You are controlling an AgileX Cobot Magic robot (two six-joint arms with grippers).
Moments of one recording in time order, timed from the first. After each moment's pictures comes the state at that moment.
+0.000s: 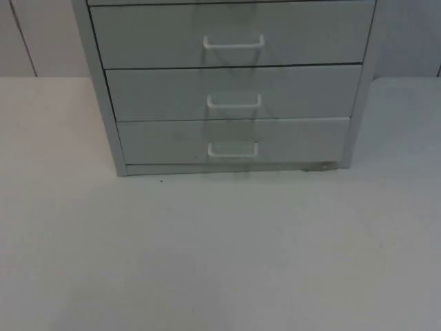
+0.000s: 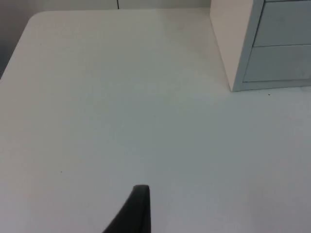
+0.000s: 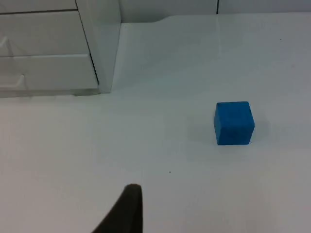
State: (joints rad) right arm 0.02 0.00 -0.52 0.01 1.08 0.01; left arm 0.01 0.00 -0.50 -0.05 1.09 0.02
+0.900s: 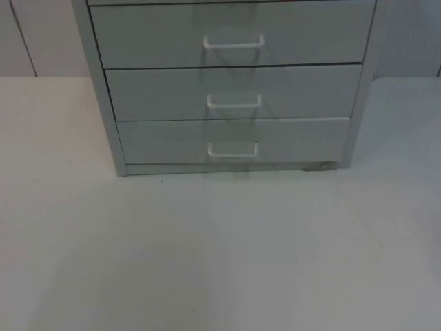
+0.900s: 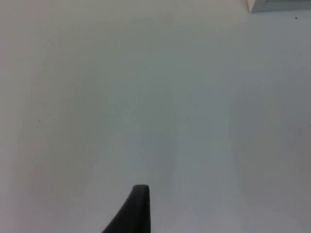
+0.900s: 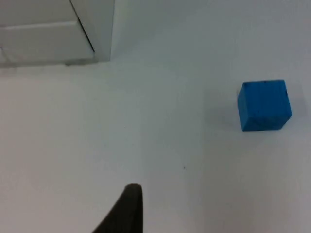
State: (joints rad) right arm 0.02 0.68 -0.59 0.06 0.78 0.00; left arm 0.01 0.62 -0.53 -0.05 0.89 0.02
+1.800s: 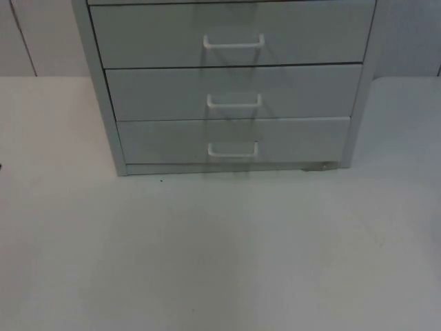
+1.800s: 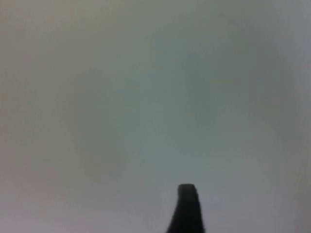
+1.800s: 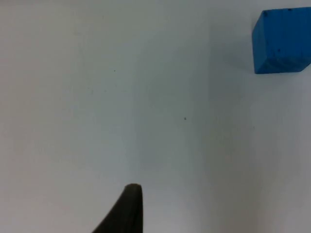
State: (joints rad) right arm 0.02 0.88 -0.59 0.06 0.79 0.00; left arm -0.03 0.99 -0.68 -0.43 0.91 0.39
